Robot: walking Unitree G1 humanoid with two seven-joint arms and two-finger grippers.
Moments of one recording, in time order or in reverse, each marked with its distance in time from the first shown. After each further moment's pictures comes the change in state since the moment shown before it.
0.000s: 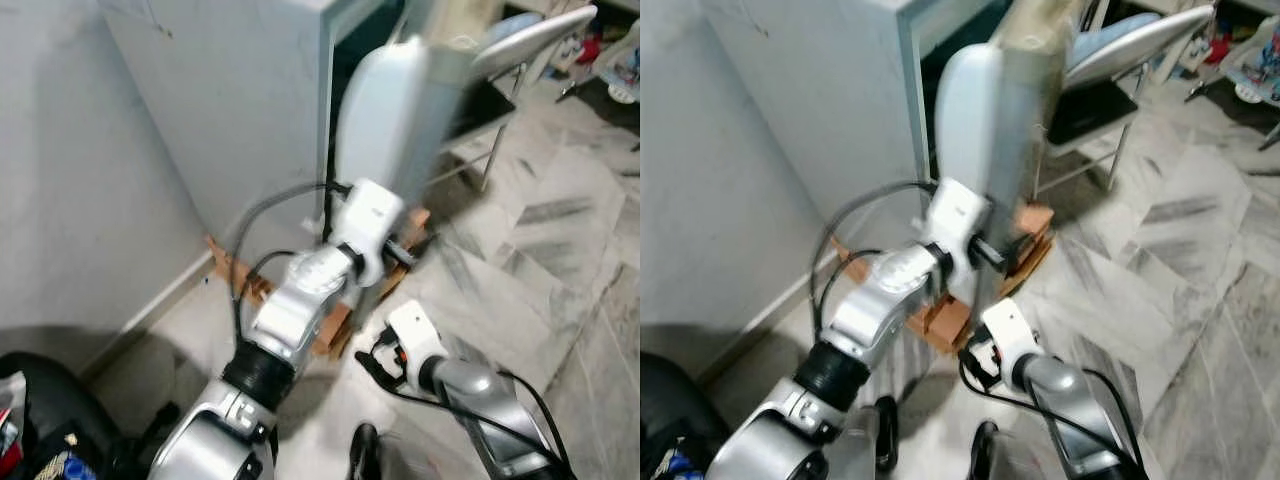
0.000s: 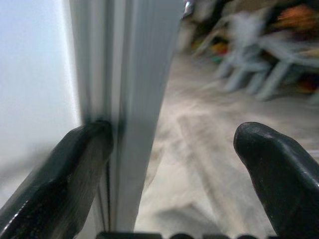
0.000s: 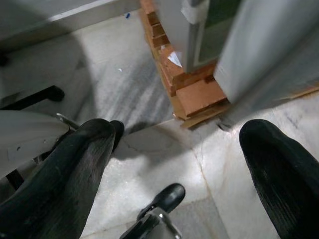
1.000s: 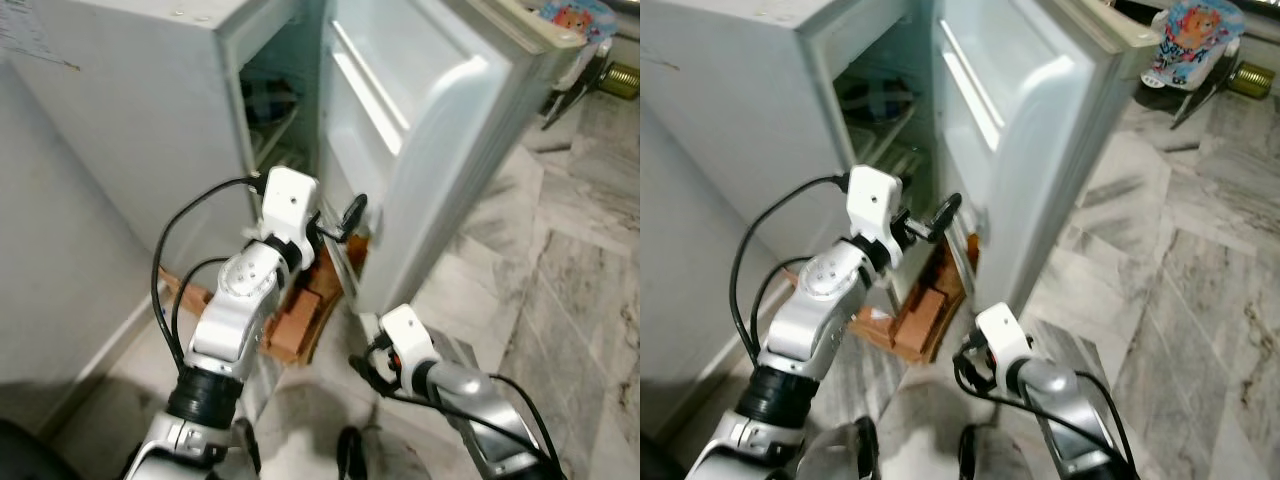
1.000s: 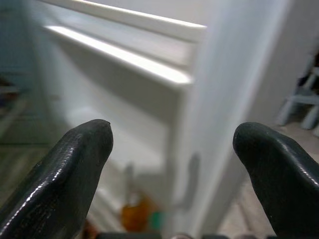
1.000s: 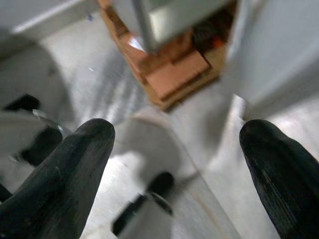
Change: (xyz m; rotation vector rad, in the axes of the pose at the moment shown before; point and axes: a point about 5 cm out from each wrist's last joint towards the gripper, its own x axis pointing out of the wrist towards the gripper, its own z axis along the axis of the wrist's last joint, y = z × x) left arm -0.064 0.058 -0.010 -0.033 -0.088 0.401; right arm 0.004 0.000 -0.010 0.019 0.034 0.004
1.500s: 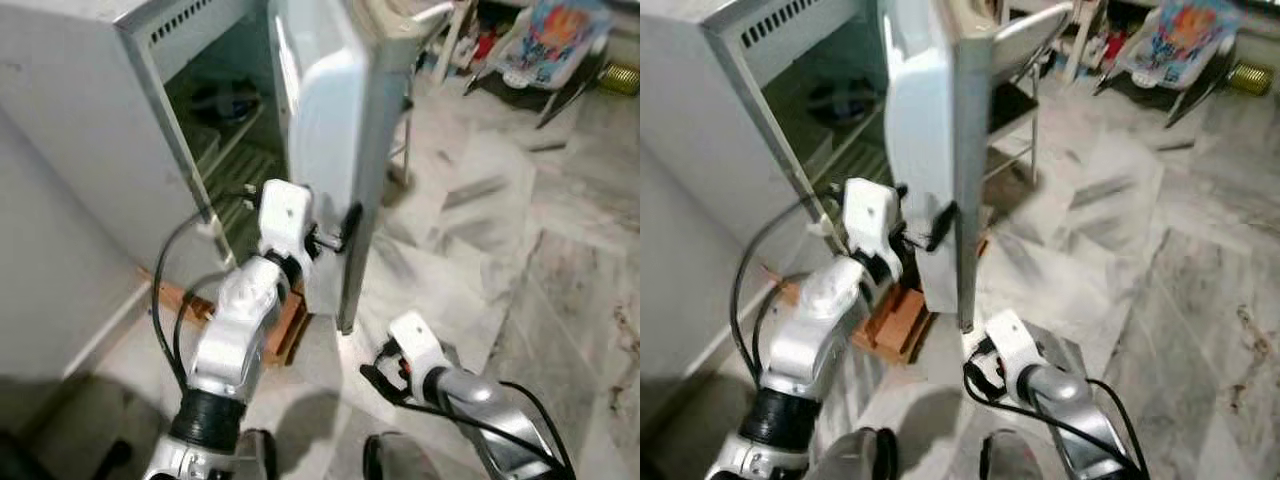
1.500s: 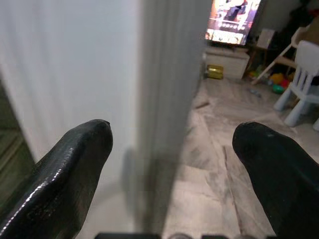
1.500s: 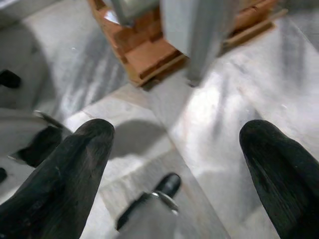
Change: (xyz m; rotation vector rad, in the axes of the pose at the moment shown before) left arm -0.023 0.008 -0.014 -0.011 0.036 0.106; right arm -0.003 -0.004 -0.007 -0.001 0.023 -0.012
